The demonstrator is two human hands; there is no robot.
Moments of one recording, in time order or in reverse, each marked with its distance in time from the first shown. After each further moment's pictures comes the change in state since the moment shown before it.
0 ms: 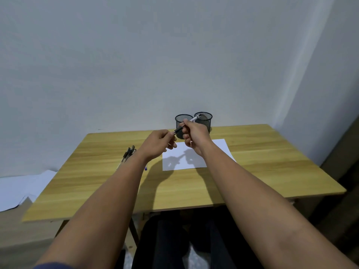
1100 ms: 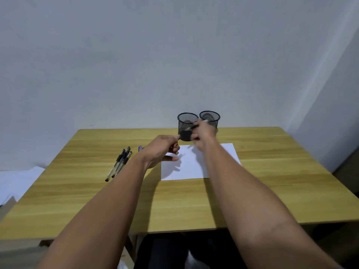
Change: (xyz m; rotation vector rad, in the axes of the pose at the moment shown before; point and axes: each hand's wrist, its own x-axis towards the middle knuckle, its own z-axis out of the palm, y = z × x) left_hand 0.048 -0.019 0.012 -0.375 -0.156 -0.282; right_hand 0.109 0.014 -0.006 0.245 0.239 0.105
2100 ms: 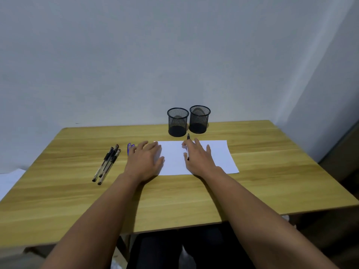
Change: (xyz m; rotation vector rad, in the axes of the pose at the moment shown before) left_hand 0.023 -0.092 -0.018 1.301 0.336 0.321; right_hand -0.017 0.070 -0.090 -1.562 -0.237 -0.639
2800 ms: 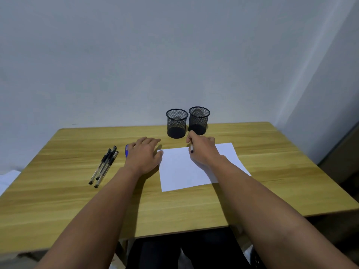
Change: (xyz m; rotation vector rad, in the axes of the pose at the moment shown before) left_hand 0.026 -0.002 -0.004 -0.104 0.027 -0.051; right_hand 0.032 0.014 -0.030 -0.054 0.060 -0.062
